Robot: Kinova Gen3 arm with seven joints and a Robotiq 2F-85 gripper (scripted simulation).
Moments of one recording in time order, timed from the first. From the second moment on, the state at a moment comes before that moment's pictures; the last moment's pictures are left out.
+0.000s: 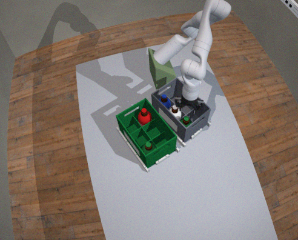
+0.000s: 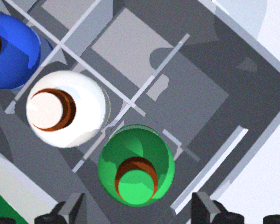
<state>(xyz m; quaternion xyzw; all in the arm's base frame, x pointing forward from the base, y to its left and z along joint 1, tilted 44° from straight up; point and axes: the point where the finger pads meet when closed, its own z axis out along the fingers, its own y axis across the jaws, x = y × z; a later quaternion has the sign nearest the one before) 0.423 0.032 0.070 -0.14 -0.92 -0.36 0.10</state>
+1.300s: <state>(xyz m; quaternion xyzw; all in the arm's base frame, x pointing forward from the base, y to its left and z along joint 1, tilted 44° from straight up) 0.426 0.027 0.070 -0.14 -0.92 -0.36 0.10</state>
